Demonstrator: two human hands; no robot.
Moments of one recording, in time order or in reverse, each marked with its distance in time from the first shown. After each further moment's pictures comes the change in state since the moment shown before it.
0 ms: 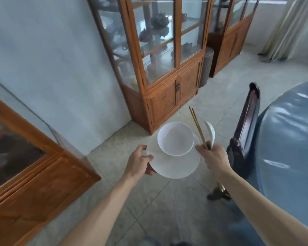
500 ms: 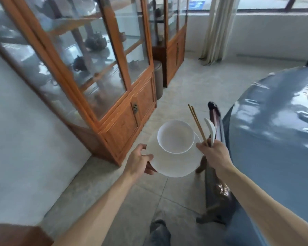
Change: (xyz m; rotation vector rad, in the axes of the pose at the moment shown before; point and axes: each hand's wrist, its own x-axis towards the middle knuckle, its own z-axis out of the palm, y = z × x) left_hand 0.237 0.122 0.122 0.072 -0.355 0.106; right_hand 0.182 -0.054 -0.085 0.102 0.309 0.027
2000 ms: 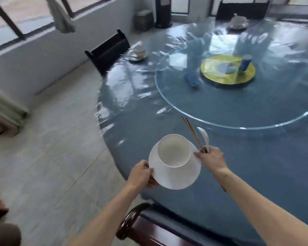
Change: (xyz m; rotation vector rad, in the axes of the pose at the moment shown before) left_hand 0.344 0.174 0.454 0.783 -1.163 0.137; right_hand 0.198 0.071 -0.235 0.333 1.184 0.644
